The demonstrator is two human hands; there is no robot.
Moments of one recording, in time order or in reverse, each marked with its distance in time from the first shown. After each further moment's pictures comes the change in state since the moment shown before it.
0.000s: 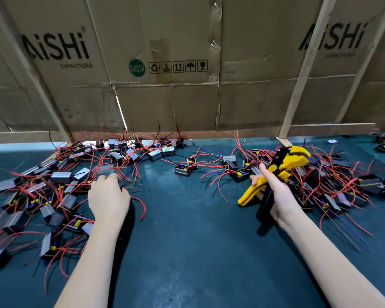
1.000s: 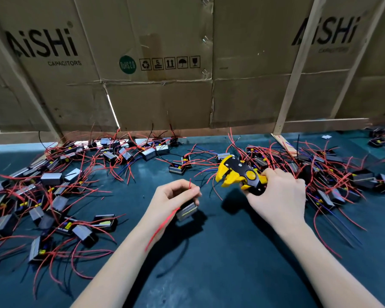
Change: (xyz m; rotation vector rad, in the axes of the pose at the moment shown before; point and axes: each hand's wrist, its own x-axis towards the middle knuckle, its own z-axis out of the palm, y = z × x) left_hand -0.075 0.092 -0.008 -1.321 -0.762 0.168; right_hand -0.019 -0.003 -0.004 -1.445 0.381 -0.529
